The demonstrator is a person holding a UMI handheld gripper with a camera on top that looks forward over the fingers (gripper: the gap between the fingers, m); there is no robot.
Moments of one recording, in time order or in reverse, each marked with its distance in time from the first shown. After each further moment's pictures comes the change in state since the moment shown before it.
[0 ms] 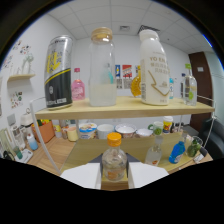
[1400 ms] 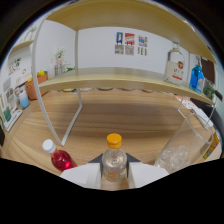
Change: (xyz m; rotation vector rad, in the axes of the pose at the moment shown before) arm -0.003 0.221 0.008 -0.323 0.031 -0.054
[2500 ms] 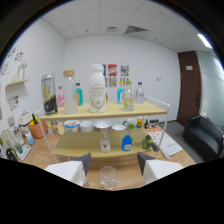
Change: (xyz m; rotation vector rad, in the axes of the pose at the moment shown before) arm 0.131 -0.169 -0.224 0.271 0.082 0.087
